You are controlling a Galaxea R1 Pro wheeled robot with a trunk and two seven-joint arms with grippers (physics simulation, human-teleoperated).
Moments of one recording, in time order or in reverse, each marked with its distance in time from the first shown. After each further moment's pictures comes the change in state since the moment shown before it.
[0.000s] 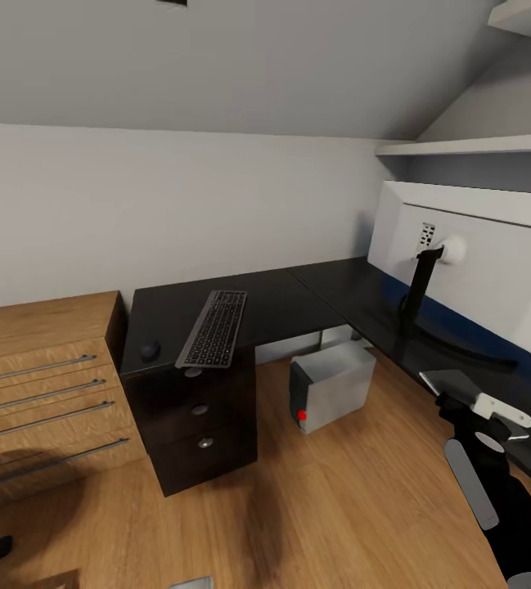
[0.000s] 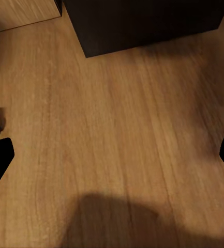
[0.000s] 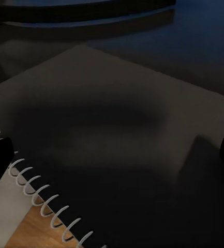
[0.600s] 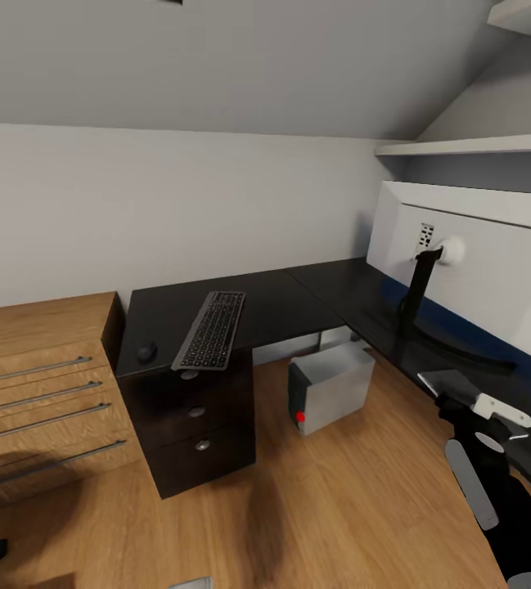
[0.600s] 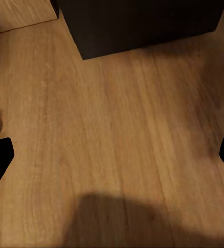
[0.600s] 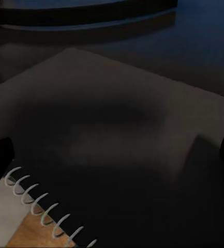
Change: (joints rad) left arm 0.000 0.000 0.000 0.000 -0.001 -0.001 0.000; right arm 0.000 0.000 0.000 0.000 0.001 0.001 -0.001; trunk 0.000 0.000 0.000
